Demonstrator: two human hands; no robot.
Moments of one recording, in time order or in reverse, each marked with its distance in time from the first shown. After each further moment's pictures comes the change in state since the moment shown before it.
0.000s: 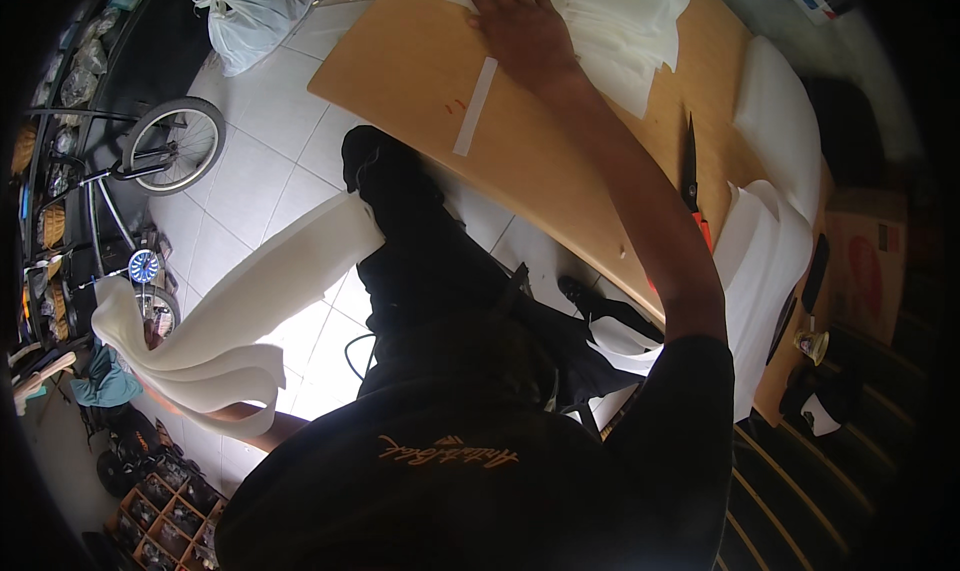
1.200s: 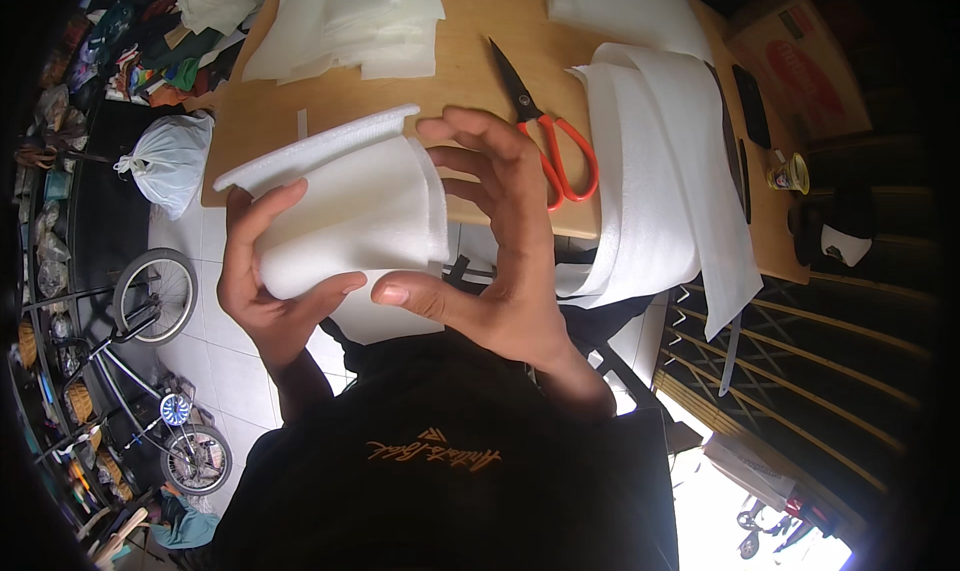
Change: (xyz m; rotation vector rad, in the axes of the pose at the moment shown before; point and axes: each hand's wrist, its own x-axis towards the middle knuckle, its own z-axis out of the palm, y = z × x) left_hand -0.180 0.122 0.247 -0.551 -1.280 0.137; right_hand -0.194 -0.056 -0.229 1.581 0.579 0.733
